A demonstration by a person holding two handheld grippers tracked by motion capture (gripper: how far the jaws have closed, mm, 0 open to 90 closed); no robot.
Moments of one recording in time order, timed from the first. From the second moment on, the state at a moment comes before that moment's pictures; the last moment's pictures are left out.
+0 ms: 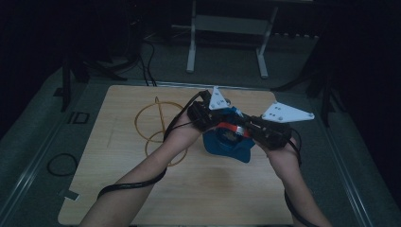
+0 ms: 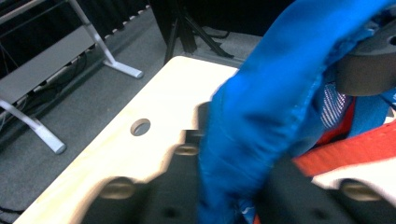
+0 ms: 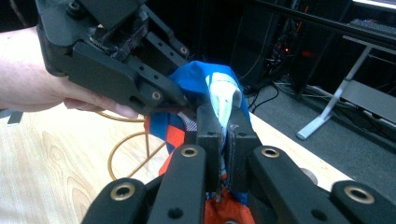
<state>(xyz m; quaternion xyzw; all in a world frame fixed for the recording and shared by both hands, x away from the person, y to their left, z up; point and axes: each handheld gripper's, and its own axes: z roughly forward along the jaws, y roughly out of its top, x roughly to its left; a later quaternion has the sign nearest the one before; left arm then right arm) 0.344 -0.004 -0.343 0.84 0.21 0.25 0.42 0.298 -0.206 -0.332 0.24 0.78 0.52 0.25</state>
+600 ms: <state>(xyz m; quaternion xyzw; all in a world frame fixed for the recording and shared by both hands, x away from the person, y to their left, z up) 0.322 -0.012 -0.330 0.82 0.18 0.33 0.43 0.283 -0.223 -0.342 0.25 0.77 0.54 0.23</state>
